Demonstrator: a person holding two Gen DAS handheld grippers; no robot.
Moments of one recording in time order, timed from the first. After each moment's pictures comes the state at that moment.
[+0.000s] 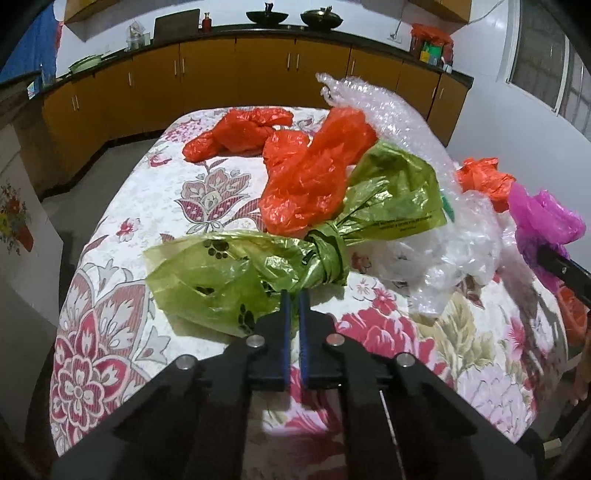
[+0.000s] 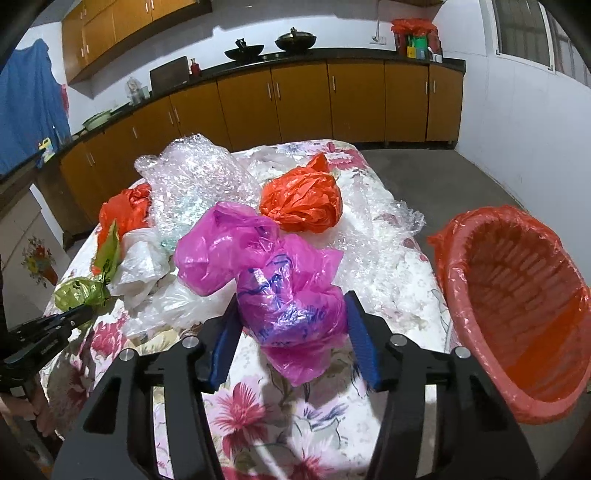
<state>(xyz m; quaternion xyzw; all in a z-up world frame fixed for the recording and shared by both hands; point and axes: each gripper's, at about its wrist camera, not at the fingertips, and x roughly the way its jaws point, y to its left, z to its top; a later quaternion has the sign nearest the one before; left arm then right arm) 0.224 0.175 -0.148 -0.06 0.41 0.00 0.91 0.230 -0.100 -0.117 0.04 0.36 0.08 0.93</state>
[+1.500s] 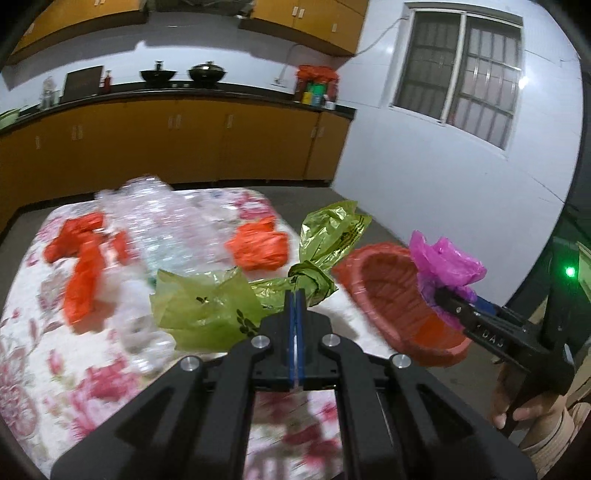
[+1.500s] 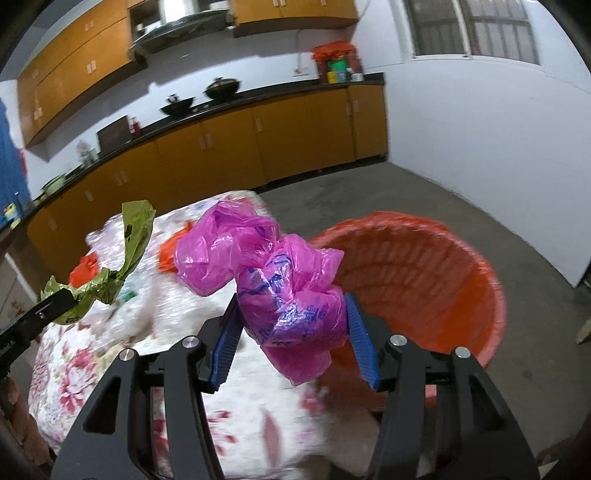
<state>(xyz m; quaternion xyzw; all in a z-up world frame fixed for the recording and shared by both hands) 0.198 -0.007 -0.055 -0.05 0.30 -0.20 0.93 0.163 -0.236 -0.082 0.10 0.29 -0.04 0.95</state>
